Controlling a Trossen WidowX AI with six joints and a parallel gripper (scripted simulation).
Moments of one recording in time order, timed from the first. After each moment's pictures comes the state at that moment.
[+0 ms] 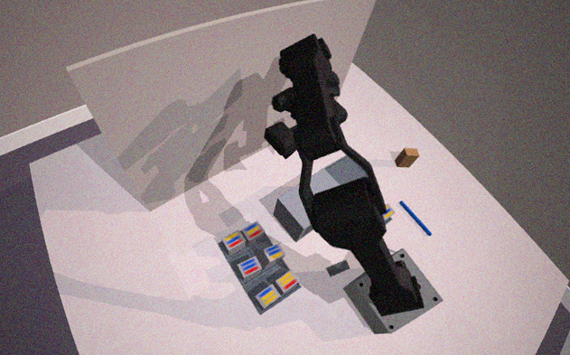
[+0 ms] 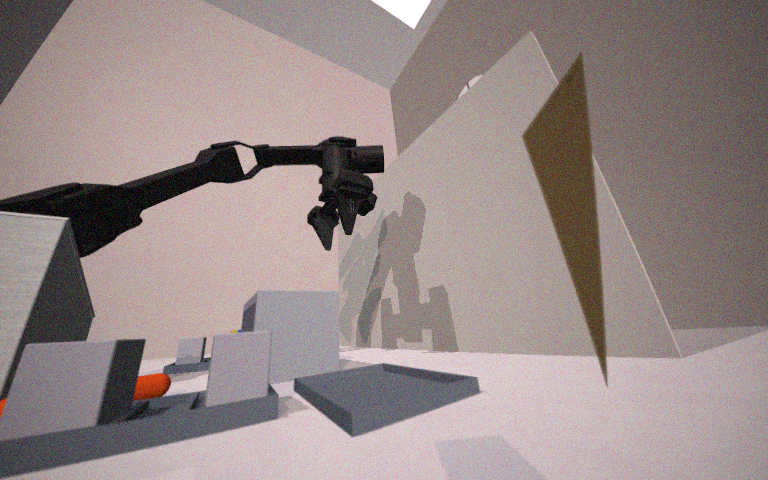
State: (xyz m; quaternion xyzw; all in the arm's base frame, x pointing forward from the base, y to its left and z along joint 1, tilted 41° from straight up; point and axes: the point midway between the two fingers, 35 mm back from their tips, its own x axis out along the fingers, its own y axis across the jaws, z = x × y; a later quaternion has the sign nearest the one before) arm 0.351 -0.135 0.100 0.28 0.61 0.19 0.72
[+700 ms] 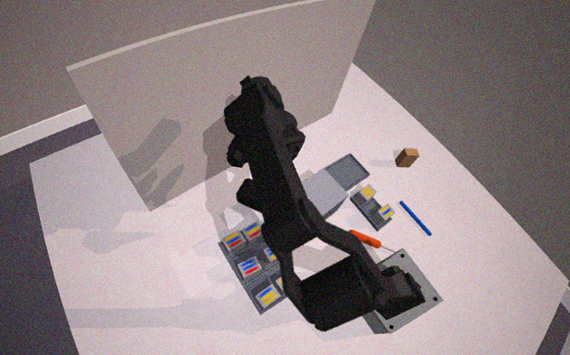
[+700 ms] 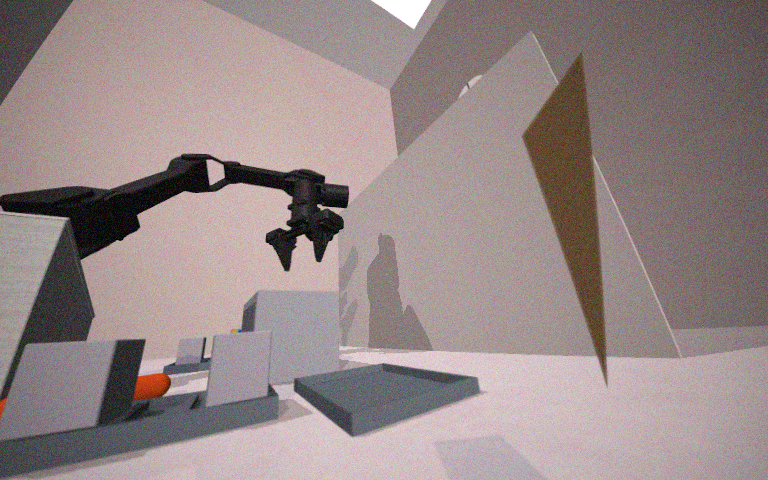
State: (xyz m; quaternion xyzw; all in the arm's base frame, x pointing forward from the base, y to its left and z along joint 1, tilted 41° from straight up) arm 0.331 -0.032 0.152 0.09 0.56 0.32 0.76
